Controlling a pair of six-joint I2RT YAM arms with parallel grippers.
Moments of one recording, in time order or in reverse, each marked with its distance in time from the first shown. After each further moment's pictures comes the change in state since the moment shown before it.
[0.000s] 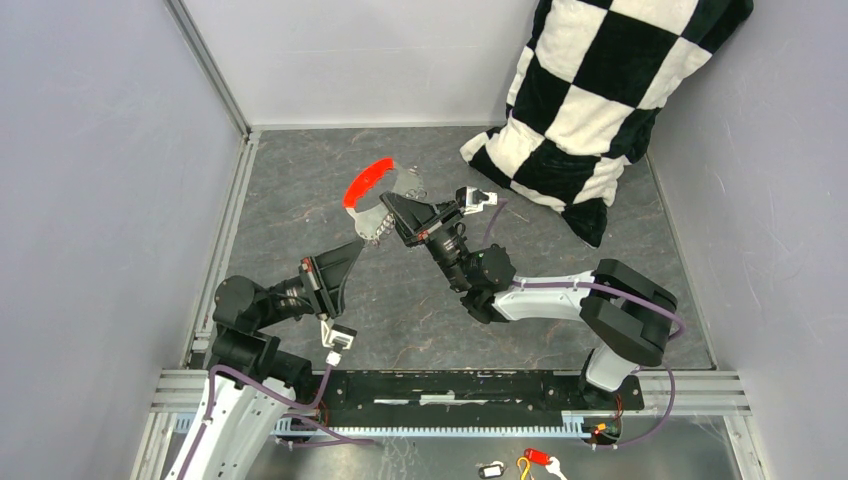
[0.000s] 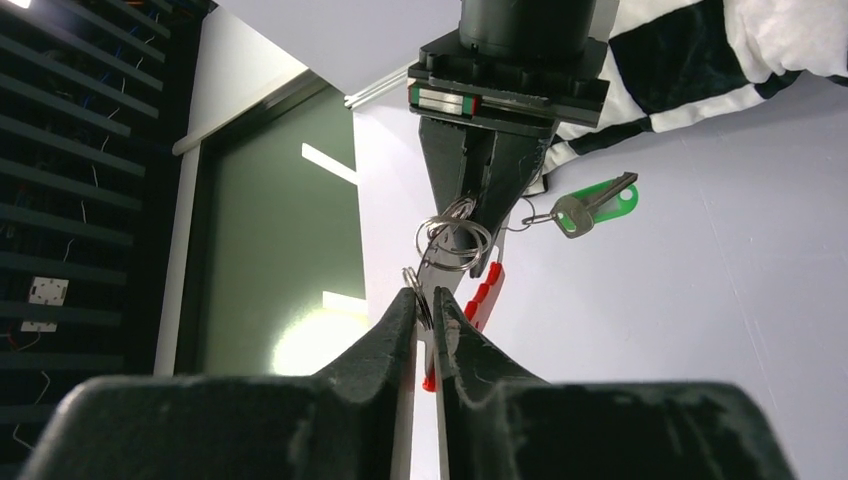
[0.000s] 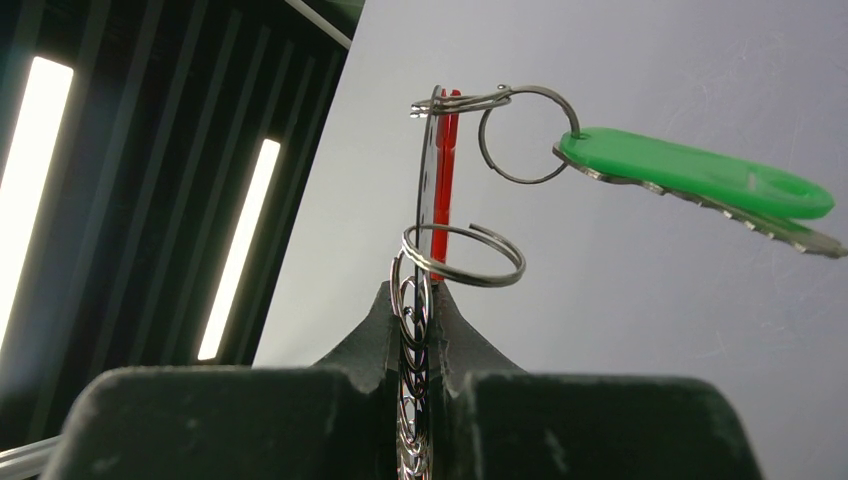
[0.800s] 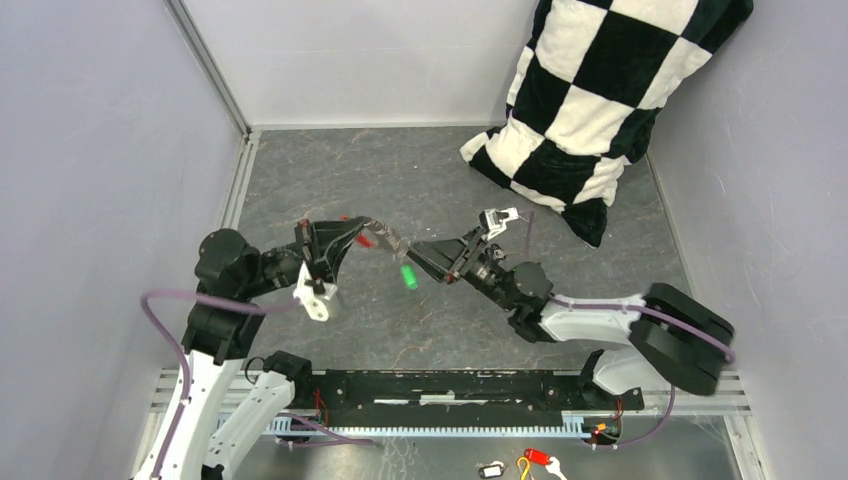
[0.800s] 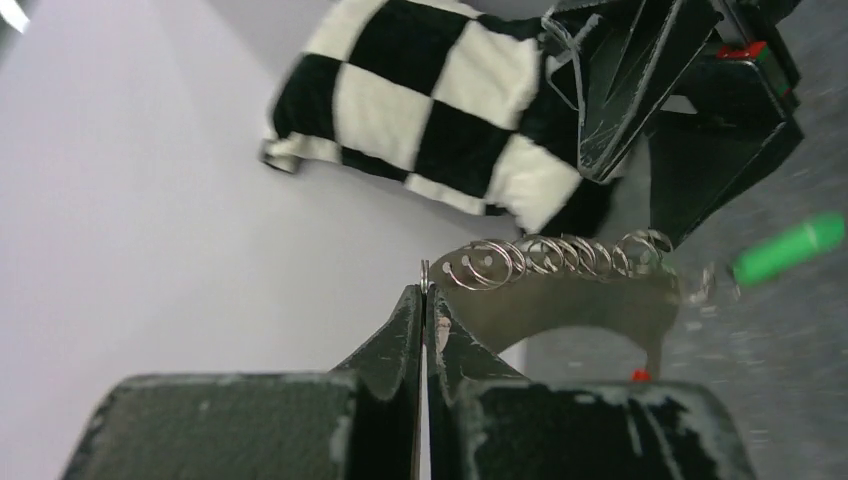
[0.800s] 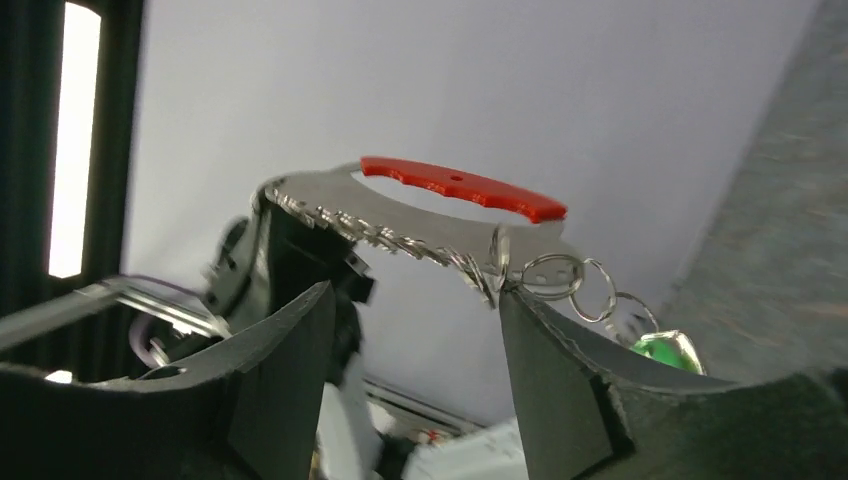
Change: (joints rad) left arm -0.001 0.231 0.377 -0.266 -0.013 -0.755; right arm -0.072 -0.207 -0.317 -0.135 -0.267 -0.018
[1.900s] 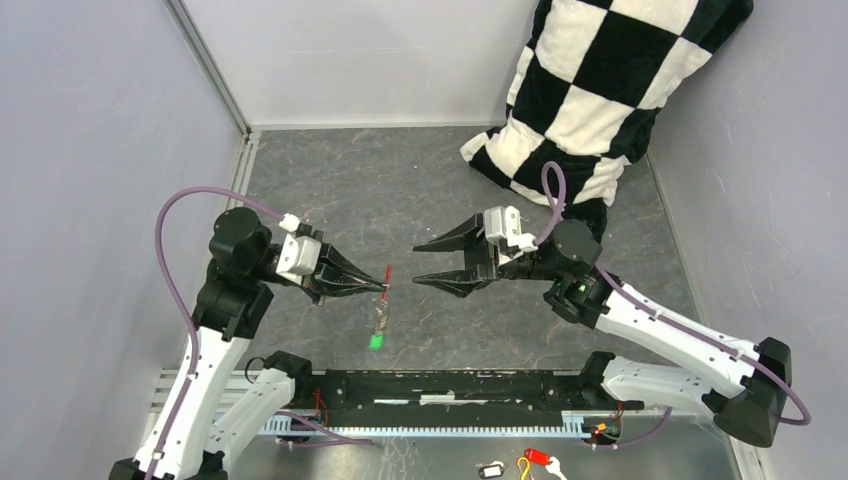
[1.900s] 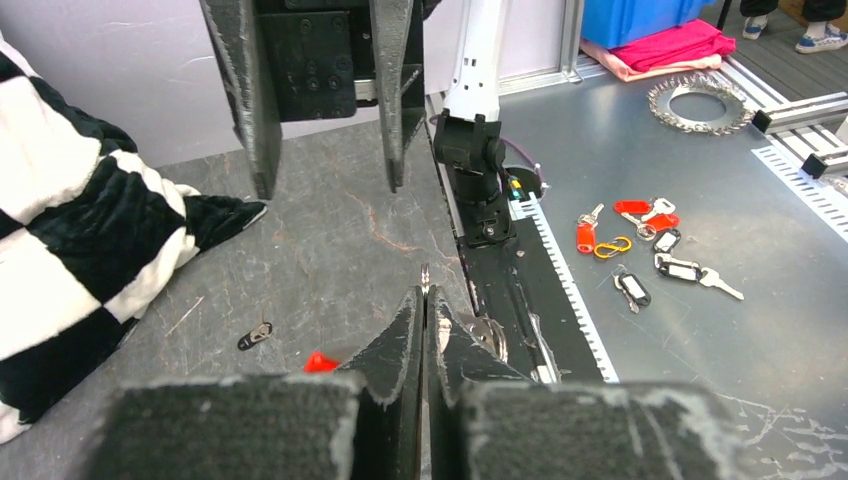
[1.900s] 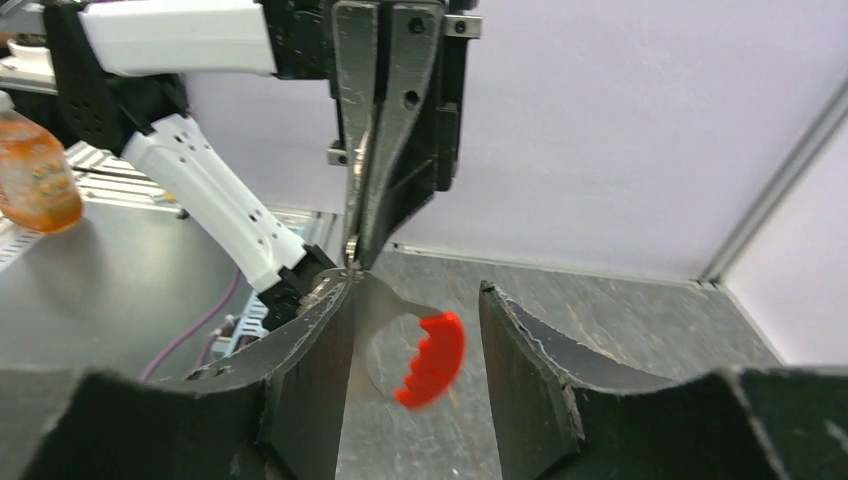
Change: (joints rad) left arm 0.000 0.138 0.036 -0.020 0.531 -1.054; right arm -0.071 -0.431 0.363 -0.926 -0.687 -1.459
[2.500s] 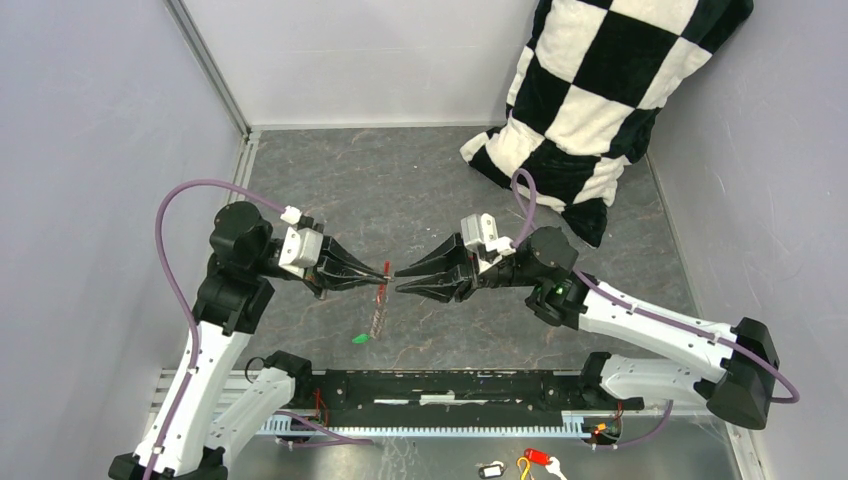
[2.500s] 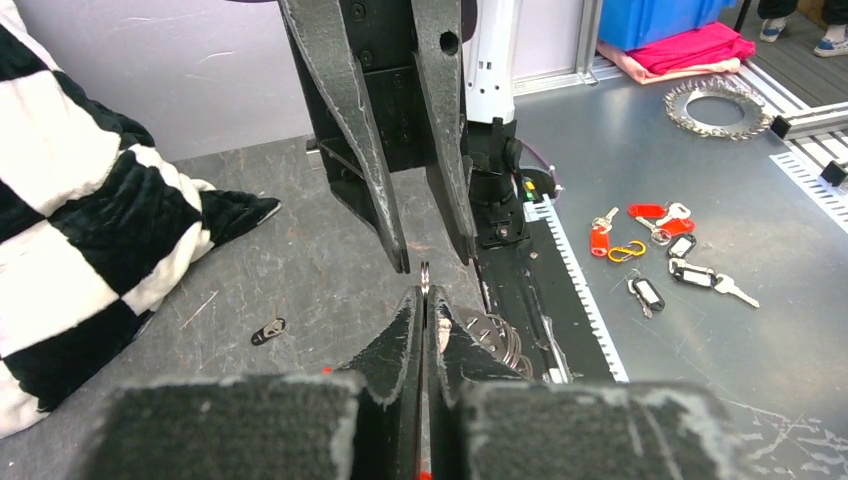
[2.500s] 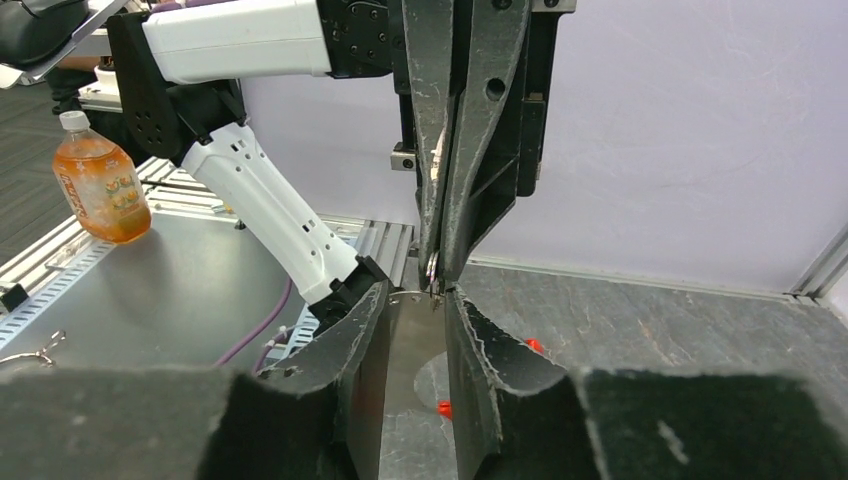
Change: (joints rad) left arm 0.000 0.033 0.030 0.005 -0.022 0.000; right arm 0.082 0.085 -0.032 0.158 -0.017 0.100
